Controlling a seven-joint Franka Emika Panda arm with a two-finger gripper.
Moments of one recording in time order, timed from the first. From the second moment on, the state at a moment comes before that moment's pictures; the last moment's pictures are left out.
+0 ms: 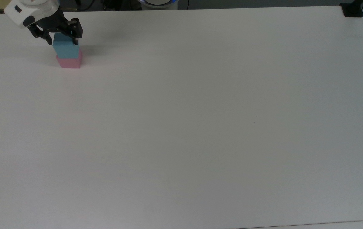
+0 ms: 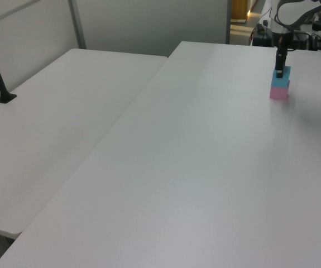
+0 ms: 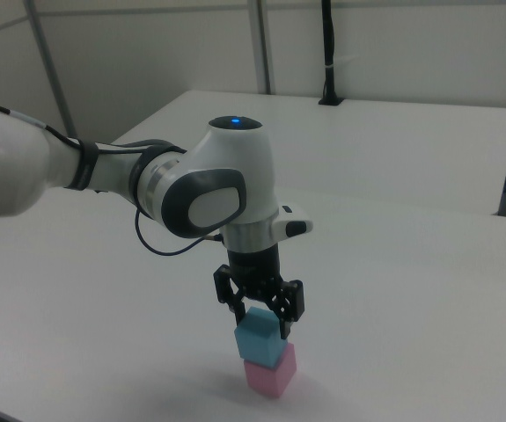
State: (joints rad) arm -0.39 0.06 -0.07 -2.07 -0.10 2.08 -0.47
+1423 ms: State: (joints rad) arm 0.04 0.02 0.00 -1.61 -0.05 1.67 0.10
